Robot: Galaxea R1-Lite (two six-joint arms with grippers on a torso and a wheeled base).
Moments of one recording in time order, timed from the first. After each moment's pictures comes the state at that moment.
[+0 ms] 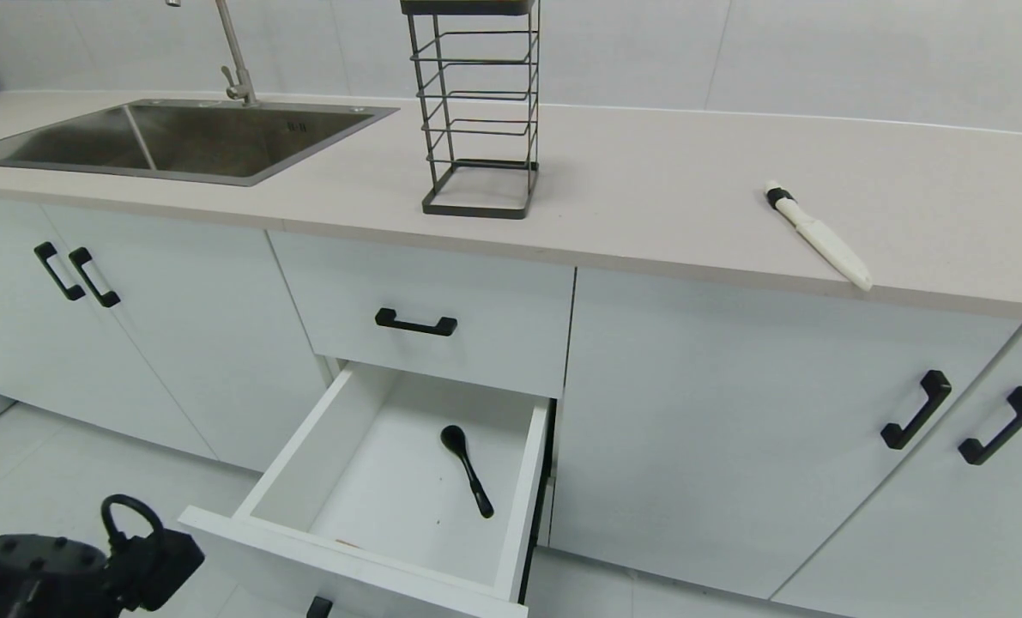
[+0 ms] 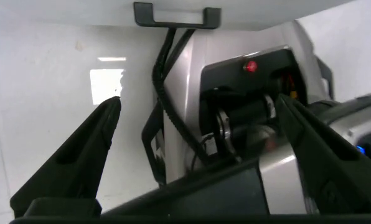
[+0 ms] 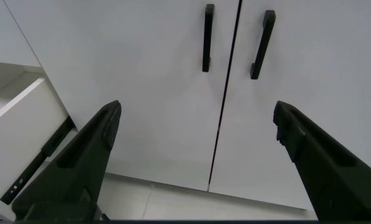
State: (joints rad) left arm -0.32 1.31 -0.04 -0.33 -0.16 -0.16; right arm 0.00 0.00 0.00 0.00 -0.02 0.00
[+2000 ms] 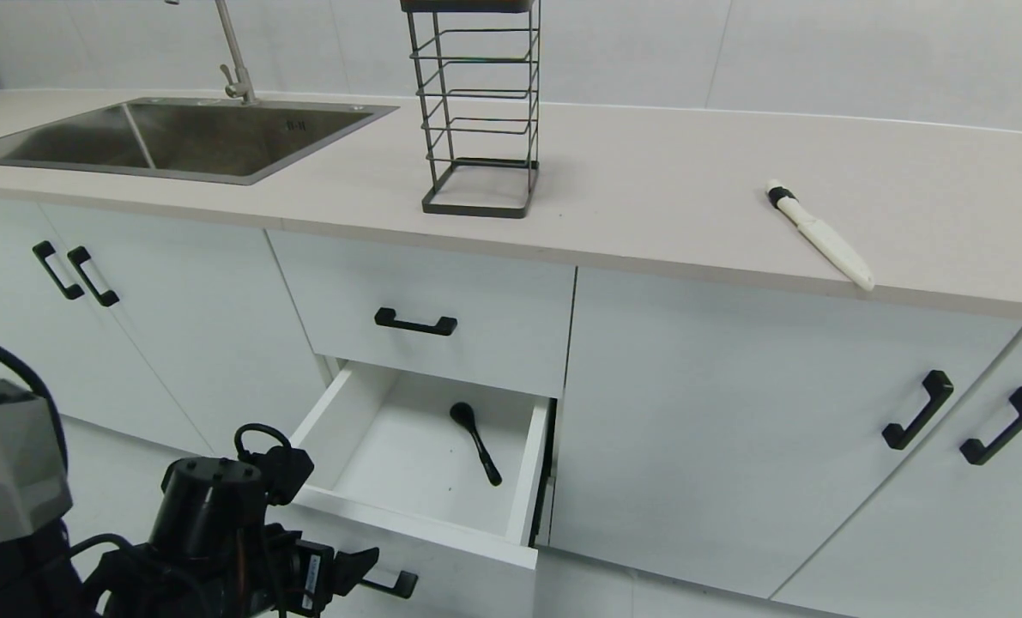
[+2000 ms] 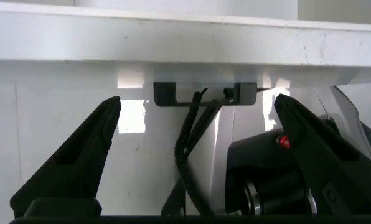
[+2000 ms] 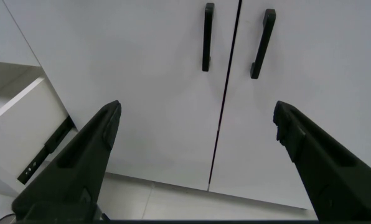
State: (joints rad) left arm -0.37 1.94 -0.10 -1.06 -0.04 -0.16; right arm 0.00 0.00 0.00 0.00 -0.02 0.00
